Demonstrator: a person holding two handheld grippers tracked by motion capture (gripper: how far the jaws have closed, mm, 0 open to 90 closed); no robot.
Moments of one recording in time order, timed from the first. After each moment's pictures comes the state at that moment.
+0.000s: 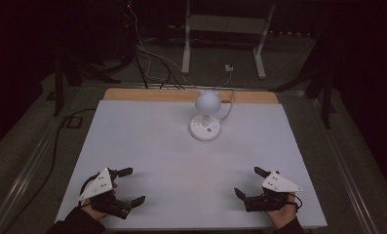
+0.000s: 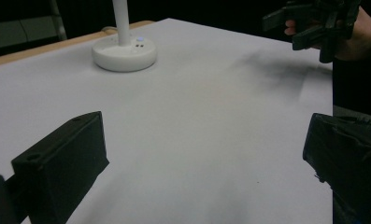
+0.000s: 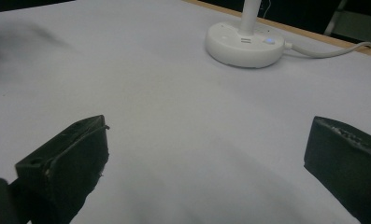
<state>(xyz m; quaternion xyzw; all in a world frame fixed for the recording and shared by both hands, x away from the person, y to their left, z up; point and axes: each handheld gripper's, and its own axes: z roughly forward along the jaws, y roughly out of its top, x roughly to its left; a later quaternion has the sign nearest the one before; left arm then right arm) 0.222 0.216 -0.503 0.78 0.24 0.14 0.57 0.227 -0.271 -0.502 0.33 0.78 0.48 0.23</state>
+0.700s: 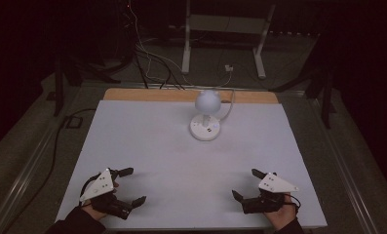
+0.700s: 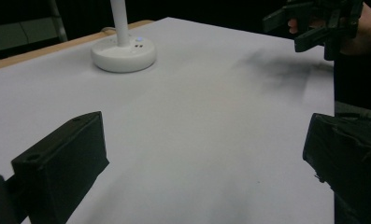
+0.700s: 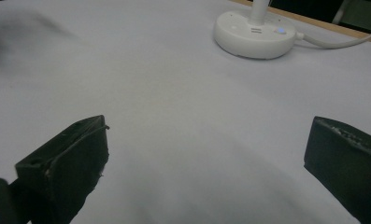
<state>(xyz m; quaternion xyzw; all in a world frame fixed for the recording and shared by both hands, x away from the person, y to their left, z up) 0.221 0.214 -0.500 0.78 0.23 0.14 0.57 0.223 -0.263 -0.501 0.33 0.79 0.46 0.22</state>
